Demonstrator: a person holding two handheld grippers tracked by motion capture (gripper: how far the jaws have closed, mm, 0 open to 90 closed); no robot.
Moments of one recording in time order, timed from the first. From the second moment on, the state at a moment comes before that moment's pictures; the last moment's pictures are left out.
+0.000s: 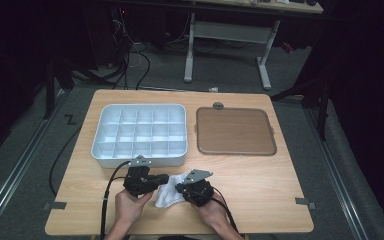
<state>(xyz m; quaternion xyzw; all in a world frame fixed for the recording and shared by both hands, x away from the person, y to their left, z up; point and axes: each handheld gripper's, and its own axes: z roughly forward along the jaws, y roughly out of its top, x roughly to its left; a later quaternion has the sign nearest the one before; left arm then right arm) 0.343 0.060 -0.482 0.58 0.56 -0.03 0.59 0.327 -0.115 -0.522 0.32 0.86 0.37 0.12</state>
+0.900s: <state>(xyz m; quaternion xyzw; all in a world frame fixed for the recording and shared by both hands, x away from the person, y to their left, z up) 0.349 0.059 -0.487 0.58 0.59 -0.01 0.57 0.324 -0.119 -0.498 0.33 0.85 0.39 0.14</state>
